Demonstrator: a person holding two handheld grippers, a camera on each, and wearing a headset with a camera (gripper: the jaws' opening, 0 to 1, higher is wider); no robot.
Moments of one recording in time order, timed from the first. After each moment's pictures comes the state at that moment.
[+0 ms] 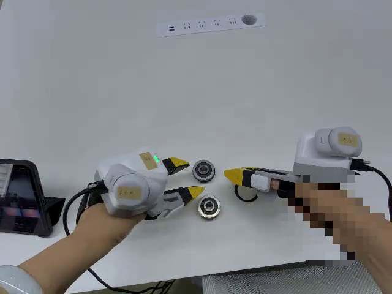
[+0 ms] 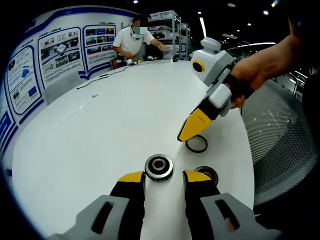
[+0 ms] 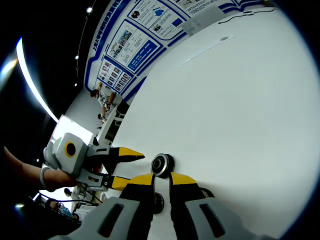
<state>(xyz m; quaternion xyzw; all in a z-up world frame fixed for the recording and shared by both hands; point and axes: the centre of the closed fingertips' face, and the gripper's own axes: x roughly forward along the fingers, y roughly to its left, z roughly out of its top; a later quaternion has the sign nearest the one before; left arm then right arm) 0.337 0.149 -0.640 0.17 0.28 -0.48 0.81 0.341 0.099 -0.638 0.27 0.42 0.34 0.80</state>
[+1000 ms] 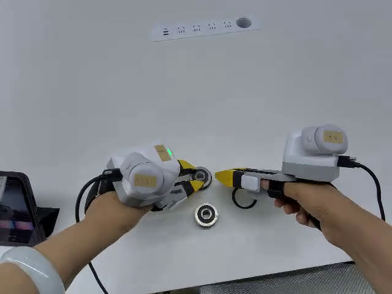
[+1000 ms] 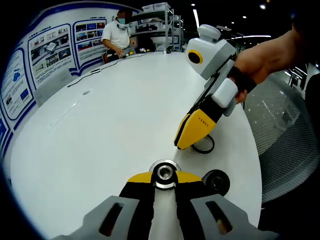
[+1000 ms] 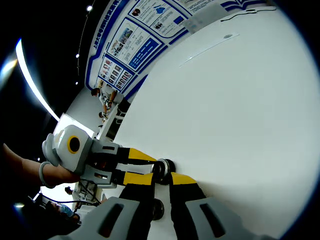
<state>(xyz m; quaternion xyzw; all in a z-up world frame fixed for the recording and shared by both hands) 0.353 0.135 -0.653 0.20 0.30 -0.51 0.78 0.350 0.105 -0.643 0.27 0.42 0.35 0.79</state>
